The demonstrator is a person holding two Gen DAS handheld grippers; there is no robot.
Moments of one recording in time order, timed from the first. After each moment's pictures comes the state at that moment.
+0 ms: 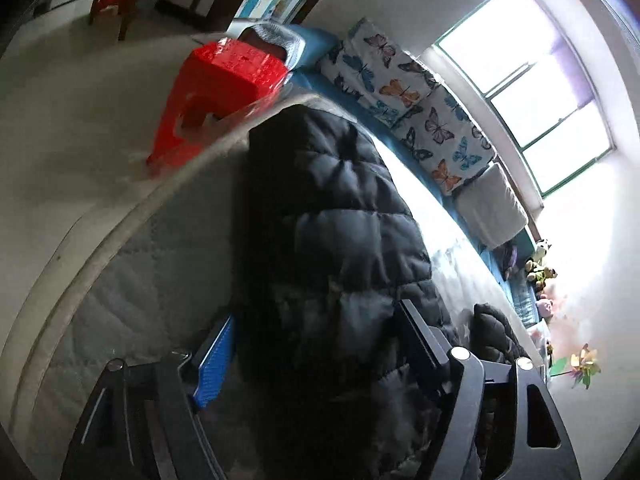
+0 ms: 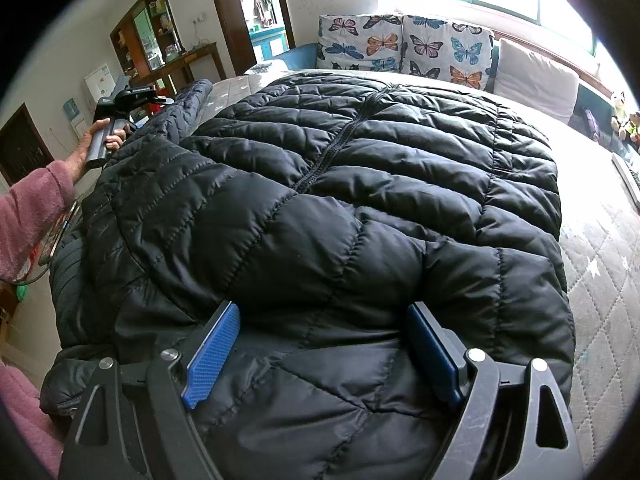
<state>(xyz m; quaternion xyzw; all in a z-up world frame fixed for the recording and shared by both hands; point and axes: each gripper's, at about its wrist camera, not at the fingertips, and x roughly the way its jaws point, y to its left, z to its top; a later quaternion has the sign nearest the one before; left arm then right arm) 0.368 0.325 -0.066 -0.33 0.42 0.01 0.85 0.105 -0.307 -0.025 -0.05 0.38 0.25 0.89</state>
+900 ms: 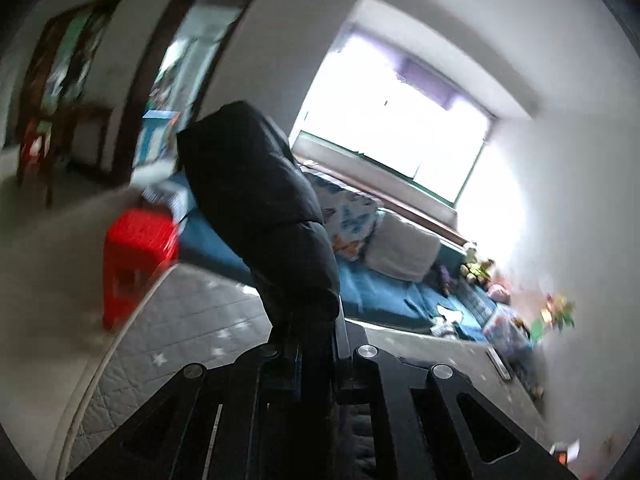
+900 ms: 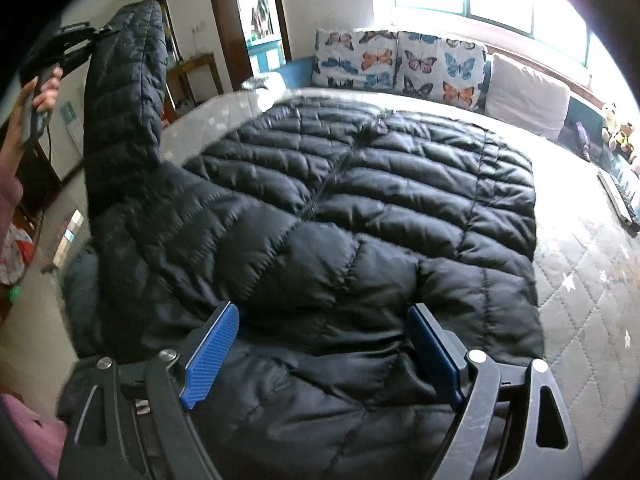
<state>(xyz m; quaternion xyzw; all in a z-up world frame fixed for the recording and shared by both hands) 0.192 0.162 0.195 -0.16 0.20 -0.10 0.96 0.084 -0.314 0.008 -0.04 0.35 0.24 0.90</state>
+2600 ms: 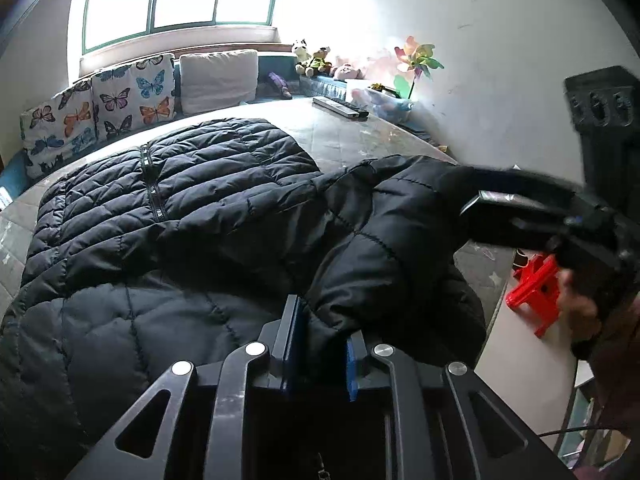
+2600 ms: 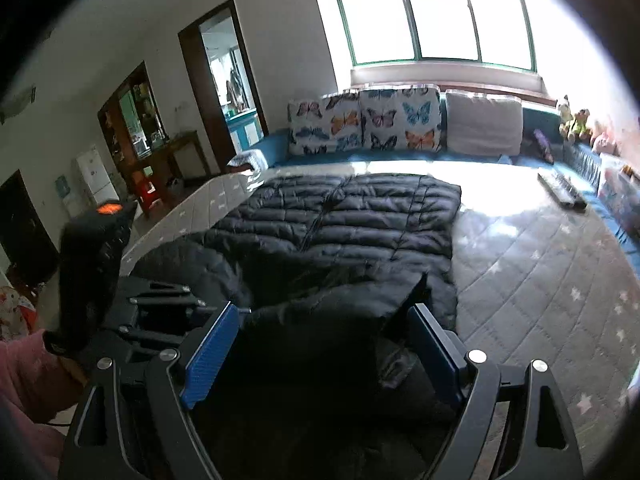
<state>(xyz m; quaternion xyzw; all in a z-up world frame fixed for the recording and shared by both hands) 0.046 -0.210 0.014 0.08 0.40 -0.38 0.83 0.024 -0.383 0.039 0.05 0.26 0.22 0.94</state>
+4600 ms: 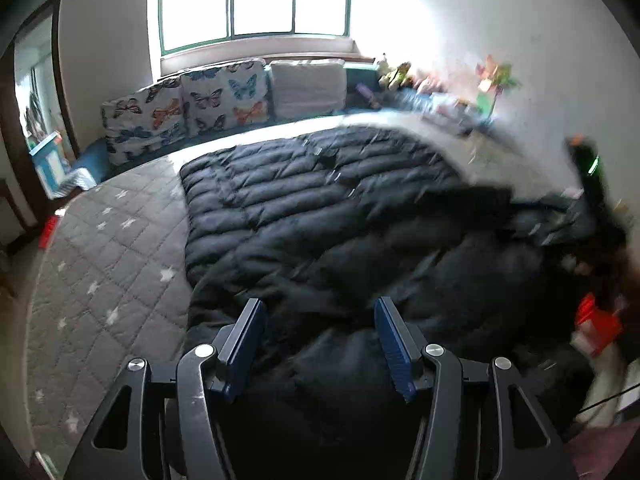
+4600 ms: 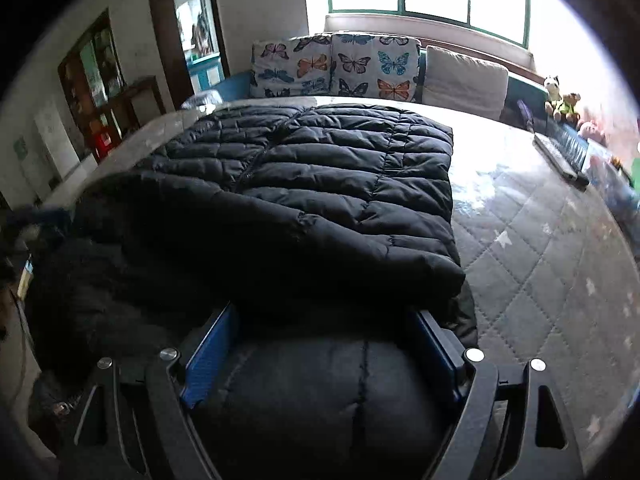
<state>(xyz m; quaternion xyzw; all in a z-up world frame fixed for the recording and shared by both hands) 0.069 -0.027 0.035 0.07 0.38 -0.27 0.88 0.077 -0.354 -0.005 -0.03 0.35 0.13 0.93</state>
